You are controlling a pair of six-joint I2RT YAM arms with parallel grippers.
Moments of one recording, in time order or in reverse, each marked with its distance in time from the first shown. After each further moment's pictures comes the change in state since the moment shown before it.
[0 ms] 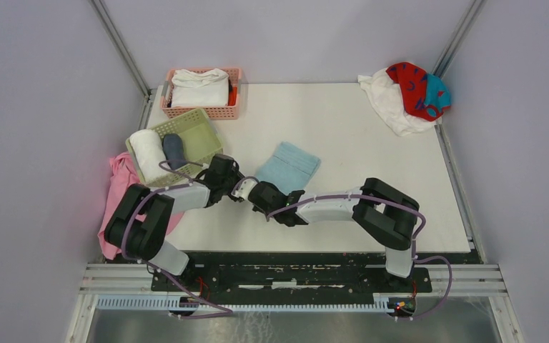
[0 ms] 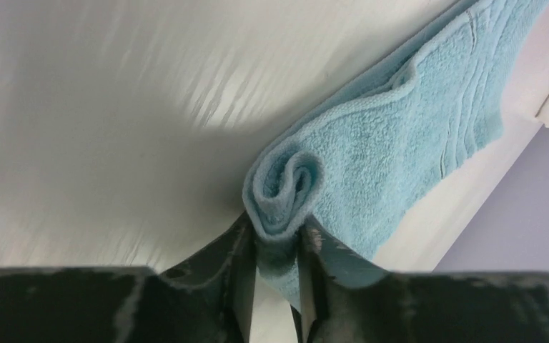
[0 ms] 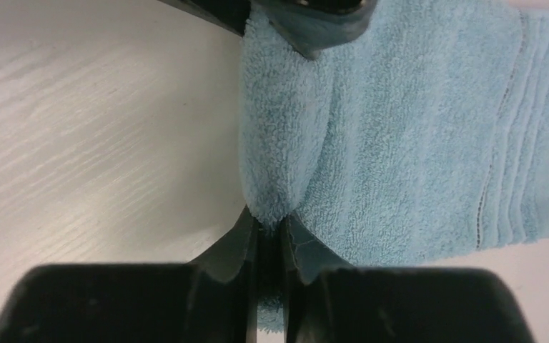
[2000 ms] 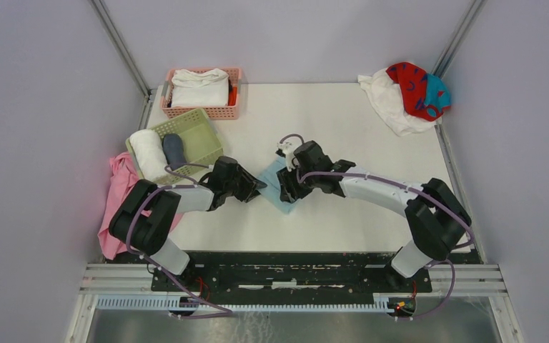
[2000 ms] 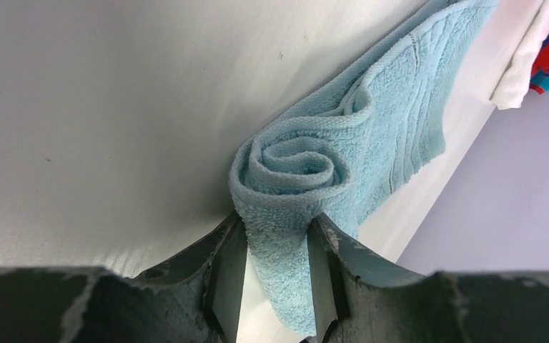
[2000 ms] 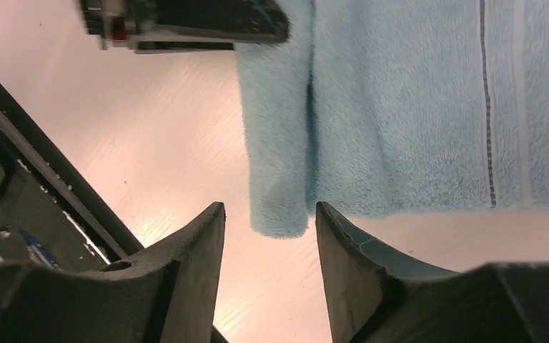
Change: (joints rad) left arm -0.035 0.018 -0.069 0.188 0.036 -0.093; right arm -0.398 -0.267 -0.093 -0.125 -0.718 0.396
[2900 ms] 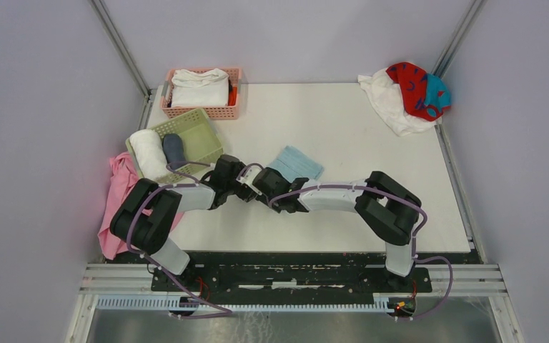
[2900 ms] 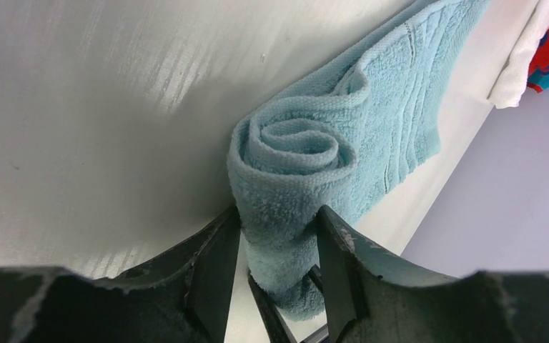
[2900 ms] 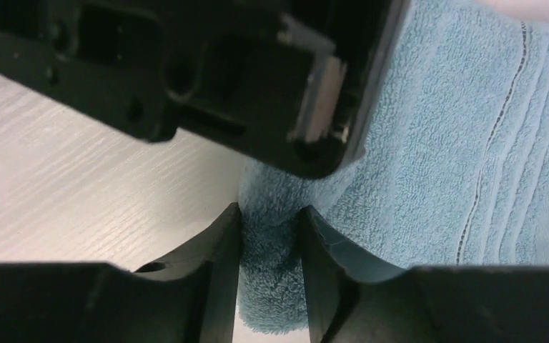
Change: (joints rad) left arm -0.016 0.013 0.034 -0.031 -0.017 0.000; right arm 0.302 0.266 0.146 0.034 0.552 -0.343
